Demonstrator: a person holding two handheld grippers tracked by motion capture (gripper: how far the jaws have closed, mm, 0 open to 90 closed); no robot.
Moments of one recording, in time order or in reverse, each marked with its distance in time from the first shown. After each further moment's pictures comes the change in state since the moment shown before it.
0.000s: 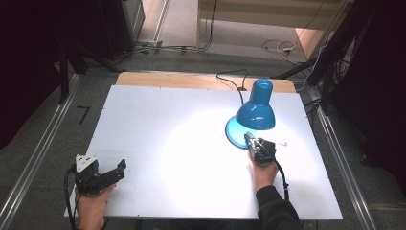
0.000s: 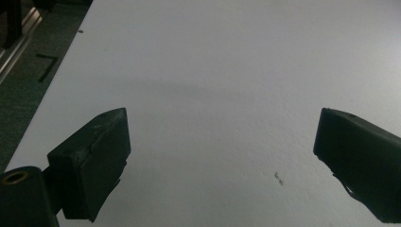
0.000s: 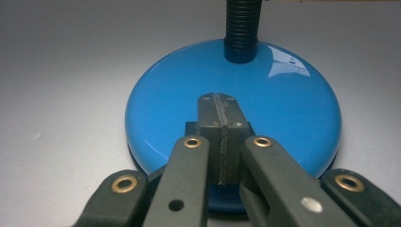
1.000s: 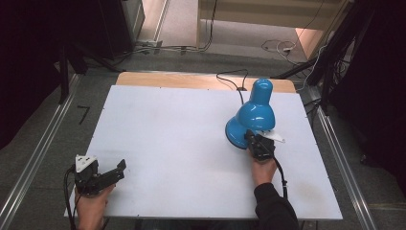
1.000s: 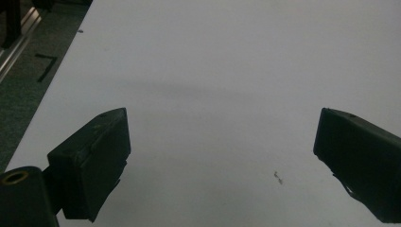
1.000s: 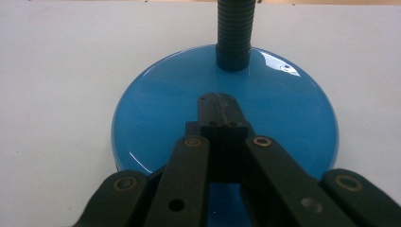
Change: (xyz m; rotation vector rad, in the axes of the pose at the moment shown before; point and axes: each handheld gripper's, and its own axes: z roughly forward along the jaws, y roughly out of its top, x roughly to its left) left arm 0.000 0.000 -0.001 0.001 -0.004 0.000; right arm 0.000 0.005 0.009 -0.004 -0.037 -0.002
